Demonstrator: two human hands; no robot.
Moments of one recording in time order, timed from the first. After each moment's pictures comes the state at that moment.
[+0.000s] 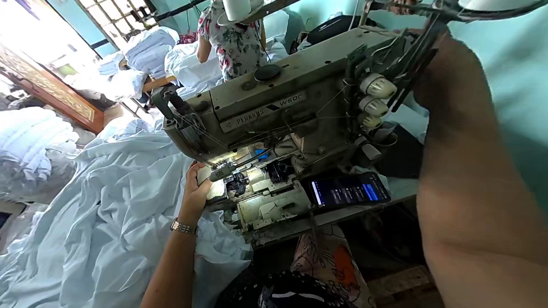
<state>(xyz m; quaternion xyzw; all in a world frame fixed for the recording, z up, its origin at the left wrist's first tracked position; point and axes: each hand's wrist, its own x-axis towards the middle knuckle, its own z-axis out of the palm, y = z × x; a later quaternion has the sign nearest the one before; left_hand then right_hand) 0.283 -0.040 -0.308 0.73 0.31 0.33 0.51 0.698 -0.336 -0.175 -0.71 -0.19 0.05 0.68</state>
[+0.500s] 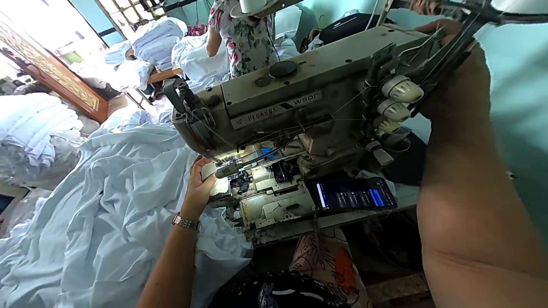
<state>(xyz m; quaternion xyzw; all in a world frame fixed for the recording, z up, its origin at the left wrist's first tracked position) 0.282 -0.039 -0.308 0.75 0.31 0.32 0.50 0.710 -0.330 -0.199 -0.61 -0.46 -0.05 0.64</state>
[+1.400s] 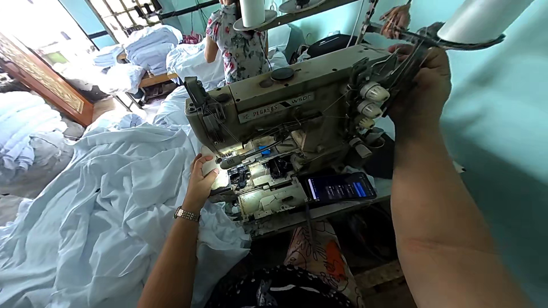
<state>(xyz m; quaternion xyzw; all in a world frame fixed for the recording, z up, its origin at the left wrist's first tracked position) 0.284 -0.039 -0.308 0.76 0.31 0.31 0.49 0.704 -0.326 -0.205 -0.40 -0.46 -0.06 0.80</state>
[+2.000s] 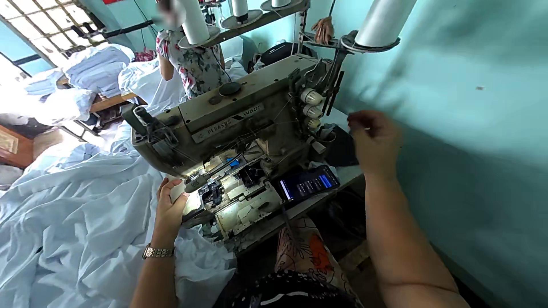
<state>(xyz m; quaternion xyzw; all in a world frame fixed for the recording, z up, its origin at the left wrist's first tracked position) 0.283 -0.029 -0.316 0.79 0.28 0.33 0.44 0.597 -0.409 -0.257 -0.75 -0.28 -0.21 0.56</state>
